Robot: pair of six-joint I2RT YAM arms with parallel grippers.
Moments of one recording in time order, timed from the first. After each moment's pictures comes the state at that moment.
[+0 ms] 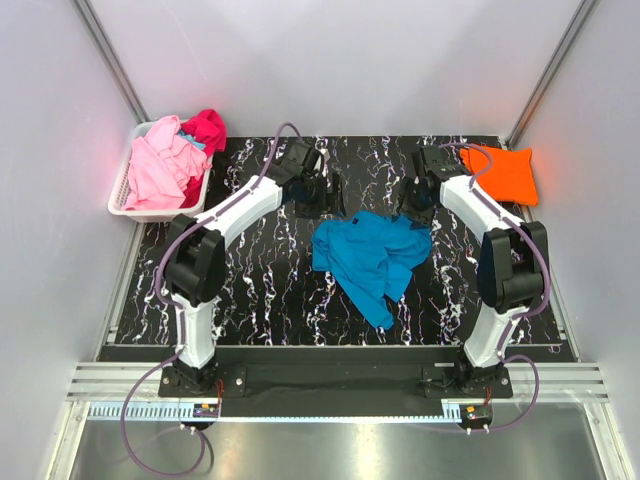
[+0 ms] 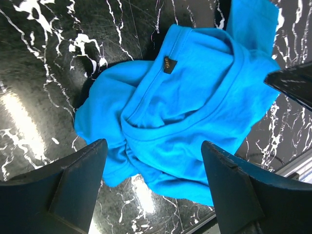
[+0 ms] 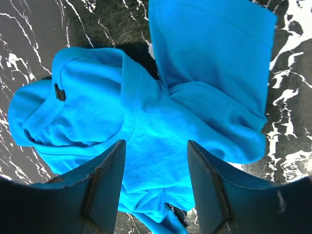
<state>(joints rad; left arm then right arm) -0.53 1.96 1.67 -0.63 0.24 -0.50 0.24 1.83 1.45 -0.74 -0.05 0.55</state>
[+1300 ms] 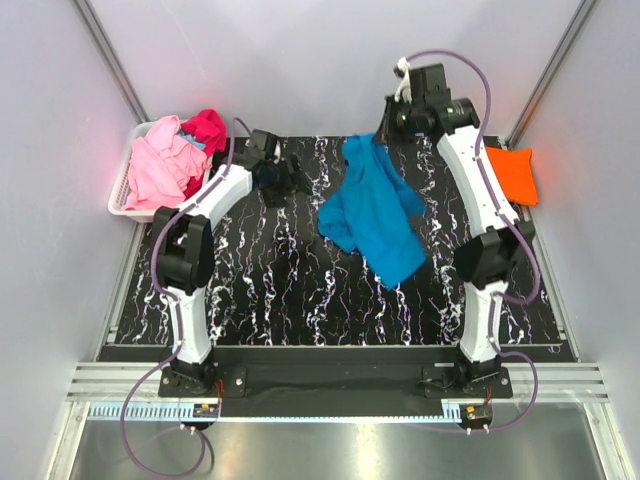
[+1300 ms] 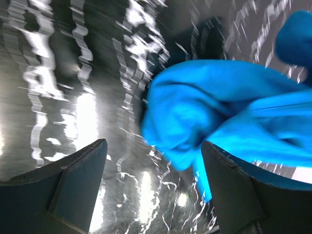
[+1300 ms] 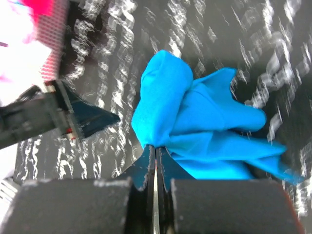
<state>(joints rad) -0.33 2.02 1.69 -0.61 0.26 -0.64 0.30 2.02 2.27 -0.95 -0.23 0.35</state>
